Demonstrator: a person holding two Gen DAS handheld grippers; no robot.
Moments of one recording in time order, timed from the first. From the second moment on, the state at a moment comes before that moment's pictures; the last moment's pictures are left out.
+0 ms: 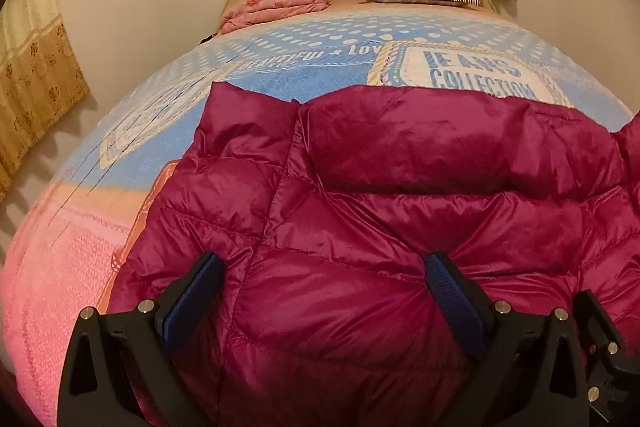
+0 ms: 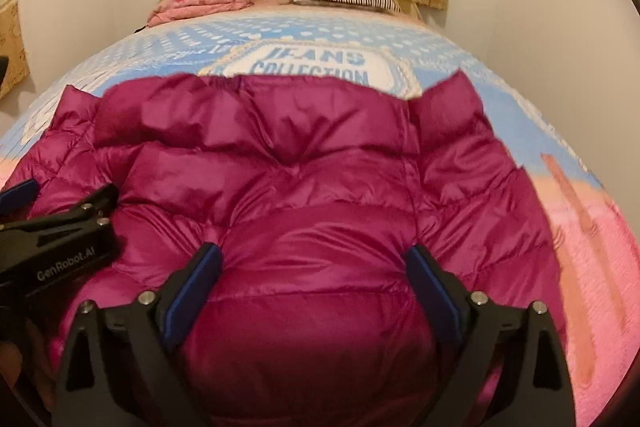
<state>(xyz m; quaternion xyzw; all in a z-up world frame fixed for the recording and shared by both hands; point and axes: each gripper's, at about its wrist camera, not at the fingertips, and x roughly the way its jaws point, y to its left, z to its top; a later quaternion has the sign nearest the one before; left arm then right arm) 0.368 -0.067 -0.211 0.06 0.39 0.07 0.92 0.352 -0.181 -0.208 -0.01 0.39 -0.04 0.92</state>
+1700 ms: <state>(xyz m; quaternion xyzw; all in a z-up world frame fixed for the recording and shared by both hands) 0.192 0.066 -0.143 -0.12 0.34 -0.03 0.93 0.289 -0.114 -0.220 -0.07 0.40 0.00 0.91</state>
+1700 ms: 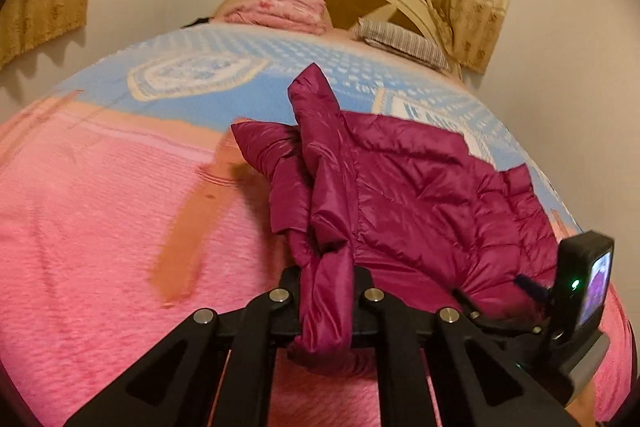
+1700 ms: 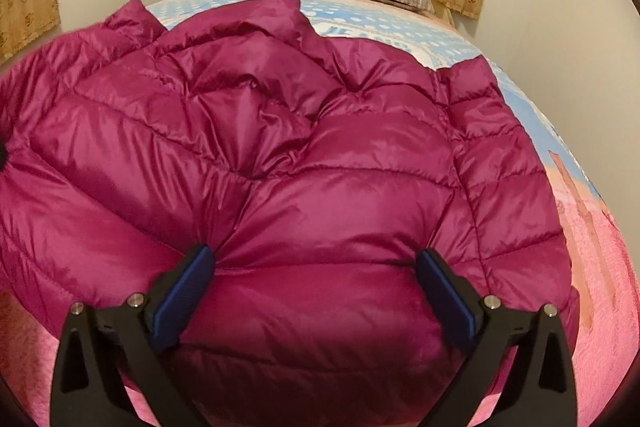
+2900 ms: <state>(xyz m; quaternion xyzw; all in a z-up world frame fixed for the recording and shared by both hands) 0.199 -0.209 -0.168 0.26 0.27 -0.18 0.91 0.215 -0.323 -0.179 0.08 0.37 -0.10 0.92</state>
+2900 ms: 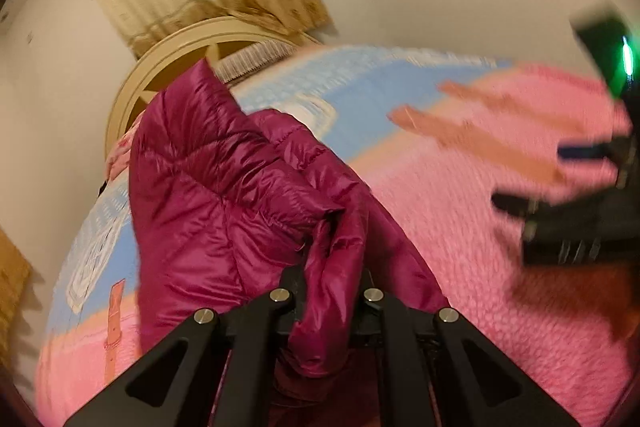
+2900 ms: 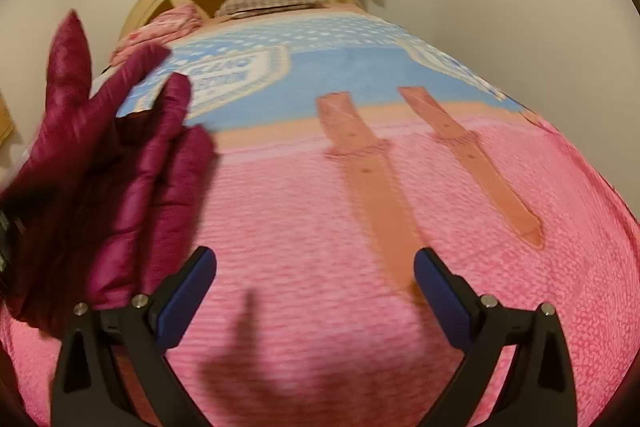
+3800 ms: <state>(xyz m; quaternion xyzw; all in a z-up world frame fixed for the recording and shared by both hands) 0.147 -0.235 -0.134 0.28 0.24 -0.19 0.91 0.223 -0.346 -0.207 0.09 0.40 -0.11 0.91</state>
